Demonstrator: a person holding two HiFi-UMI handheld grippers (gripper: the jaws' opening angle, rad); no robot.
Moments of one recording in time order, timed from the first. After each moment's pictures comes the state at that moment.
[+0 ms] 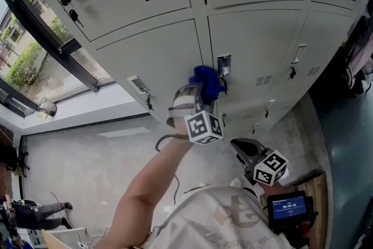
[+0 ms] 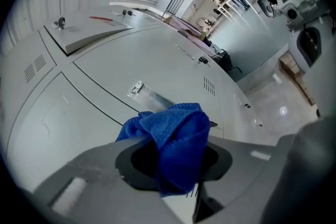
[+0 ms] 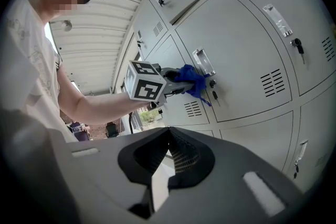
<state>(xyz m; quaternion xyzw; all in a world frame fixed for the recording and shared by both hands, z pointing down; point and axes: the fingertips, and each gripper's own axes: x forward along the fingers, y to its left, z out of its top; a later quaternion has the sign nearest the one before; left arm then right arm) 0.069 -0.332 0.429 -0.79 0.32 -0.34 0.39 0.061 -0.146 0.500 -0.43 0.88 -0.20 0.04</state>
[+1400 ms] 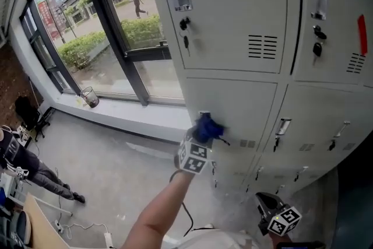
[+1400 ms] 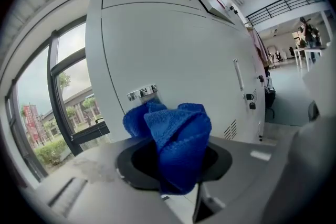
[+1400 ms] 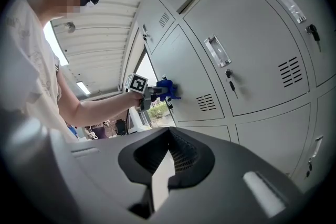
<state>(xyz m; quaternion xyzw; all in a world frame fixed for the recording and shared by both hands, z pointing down) -0.154 -0.384 0.428 -0.83 0.50 -0.24 0.05 0.028 -0.141 0.507 -0.38 0.90 -0.21 0.02</state>
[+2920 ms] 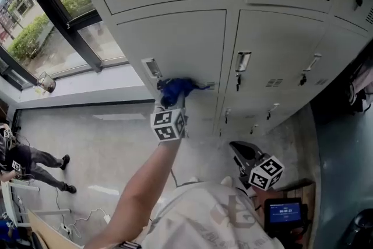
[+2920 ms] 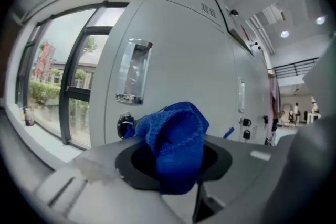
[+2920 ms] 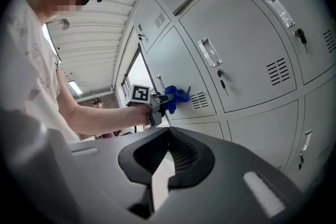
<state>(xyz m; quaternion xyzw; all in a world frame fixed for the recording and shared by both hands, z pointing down) -0.111 -0.369 0.479 -0.85 0.52 -0.03 -0.10 0.032 -0.136 0.511 -0.42 0.88 -0.22 0.02</state>
